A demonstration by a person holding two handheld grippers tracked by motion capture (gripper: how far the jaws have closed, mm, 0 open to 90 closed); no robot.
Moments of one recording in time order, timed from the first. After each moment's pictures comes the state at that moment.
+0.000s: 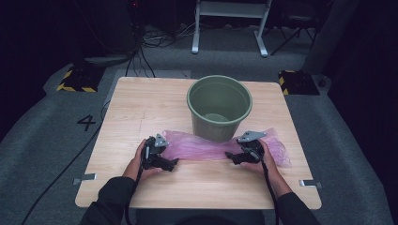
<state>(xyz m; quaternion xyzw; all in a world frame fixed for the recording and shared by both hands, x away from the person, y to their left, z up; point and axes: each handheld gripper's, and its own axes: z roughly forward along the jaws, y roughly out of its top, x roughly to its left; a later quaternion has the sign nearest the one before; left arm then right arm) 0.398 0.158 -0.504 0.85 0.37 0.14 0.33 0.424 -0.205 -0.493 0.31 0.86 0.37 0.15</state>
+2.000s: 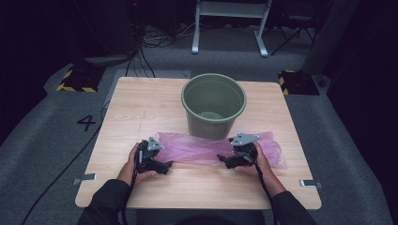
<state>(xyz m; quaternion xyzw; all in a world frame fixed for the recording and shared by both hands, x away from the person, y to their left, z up) 0.385 0.175 -0.505 0.84 0.40 0.16 0.33 0.408 -0.174 -0.481 0.27 0.86 0.39 0.17</state>
